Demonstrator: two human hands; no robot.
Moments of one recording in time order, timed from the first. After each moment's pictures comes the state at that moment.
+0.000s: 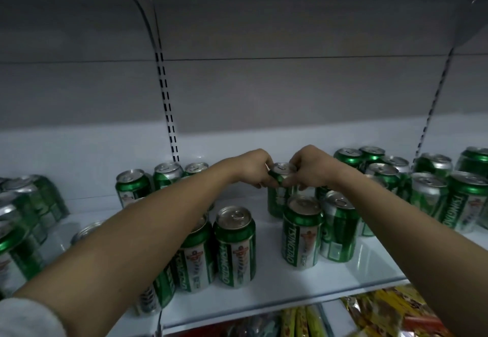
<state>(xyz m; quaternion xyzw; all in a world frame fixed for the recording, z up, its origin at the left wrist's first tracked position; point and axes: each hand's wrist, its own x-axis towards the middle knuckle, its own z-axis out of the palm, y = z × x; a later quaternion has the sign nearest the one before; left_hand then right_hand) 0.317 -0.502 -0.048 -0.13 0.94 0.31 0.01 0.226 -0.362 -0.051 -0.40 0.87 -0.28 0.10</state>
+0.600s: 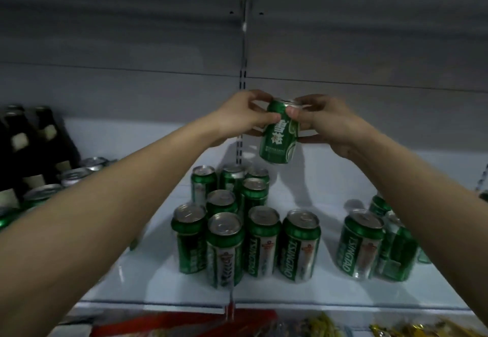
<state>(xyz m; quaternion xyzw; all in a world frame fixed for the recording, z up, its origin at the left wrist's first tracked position) 0.480 -0.544 0.052 -0.11 0.84 0.45 -0.29 0.352 -0.408 0.052 -0.43 0.67 -0.59 0.13</state>
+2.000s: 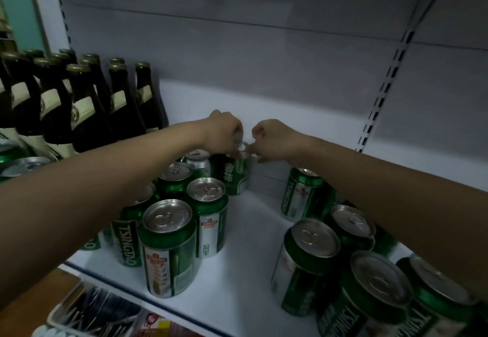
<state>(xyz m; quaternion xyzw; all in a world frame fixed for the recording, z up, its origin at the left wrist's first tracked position) 0.616 -0.756 -0.034 -0.38 0.92 0.03 -0.09 0.482 -0.684 -0.037 -0.61 0.72 -0.27 0.21</state>
